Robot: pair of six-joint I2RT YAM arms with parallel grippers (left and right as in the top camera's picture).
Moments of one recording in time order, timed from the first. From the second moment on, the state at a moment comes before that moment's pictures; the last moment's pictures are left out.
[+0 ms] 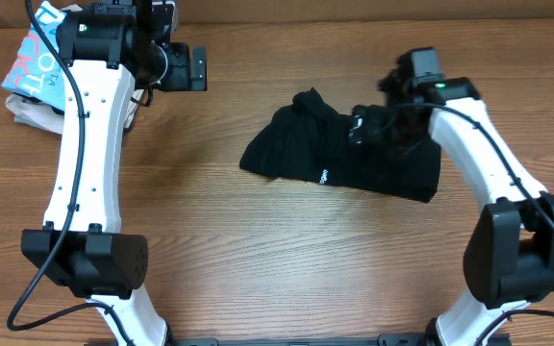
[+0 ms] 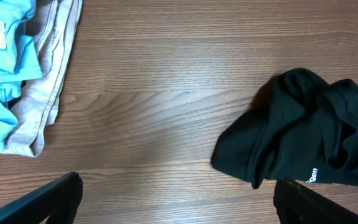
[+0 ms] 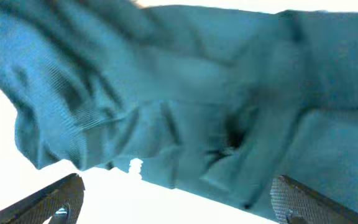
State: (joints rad) left arm -0.08 1.95 2.17 -1.34 0.10 -0.10; right arm 0.15 1.87 1.49 -0.93 -0.28 0.26
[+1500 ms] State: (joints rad) left arm -0.20 2.11 1.35 -0.39 0.63 0.15; right arm -0.05 1.87 1.68 -1.16 -0.30 0.26
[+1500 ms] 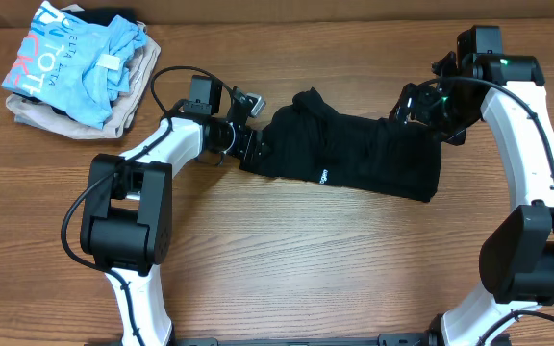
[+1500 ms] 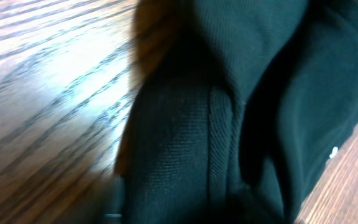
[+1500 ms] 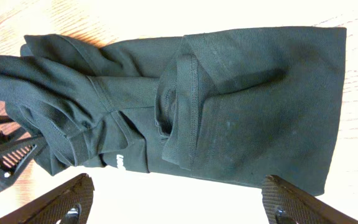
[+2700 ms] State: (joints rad) left arm -0.20 2.11 2.12 -1.38 0.36 0.13; right arm 0.12 1.94 1.17 -0.51 -0.50 0.42
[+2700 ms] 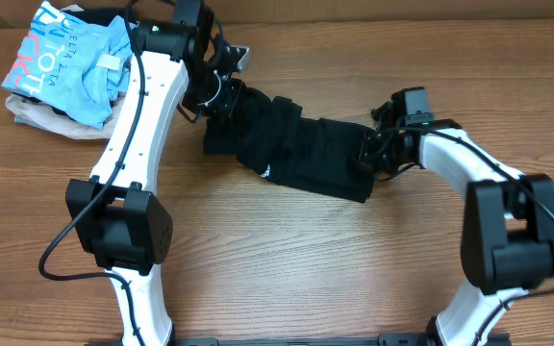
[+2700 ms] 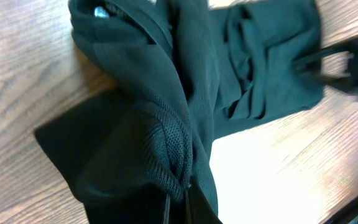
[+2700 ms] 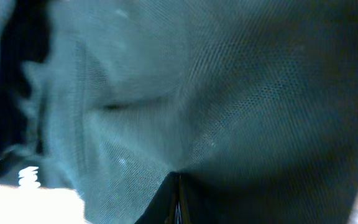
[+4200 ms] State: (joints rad) left arm -0.66 2.40 2.25 -0.98 0.40 -0.21; right arm -0.54 1.34 1.29 -0.70 -0.82 0.43
